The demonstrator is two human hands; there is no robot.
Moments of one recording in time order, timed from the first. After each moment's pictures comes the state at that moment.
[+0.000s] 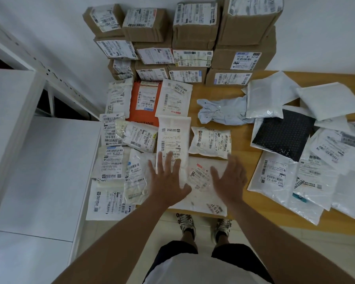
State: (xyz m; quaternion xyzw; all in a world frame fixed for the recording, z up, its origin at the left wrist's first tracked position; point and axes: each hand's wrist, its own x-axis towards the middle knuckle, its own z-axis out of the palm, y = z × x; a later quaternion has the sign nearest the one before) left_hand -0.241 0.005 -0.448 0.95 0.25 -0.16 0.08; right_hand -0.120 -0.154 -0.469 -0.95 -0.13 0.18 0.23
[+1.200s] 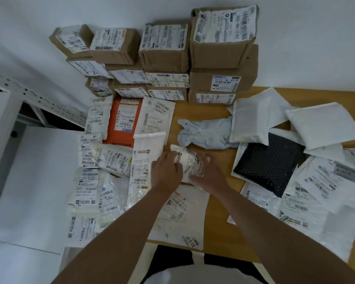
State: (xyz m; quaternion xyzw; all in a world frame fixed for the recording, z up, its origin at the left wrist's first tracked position) left_hand -0.084 0.012 -0.441 0.89 0.39 0.01 0.25; right_hand 0.021 -0.116 -0.484 -0.84 -0.26 0.40 0.27
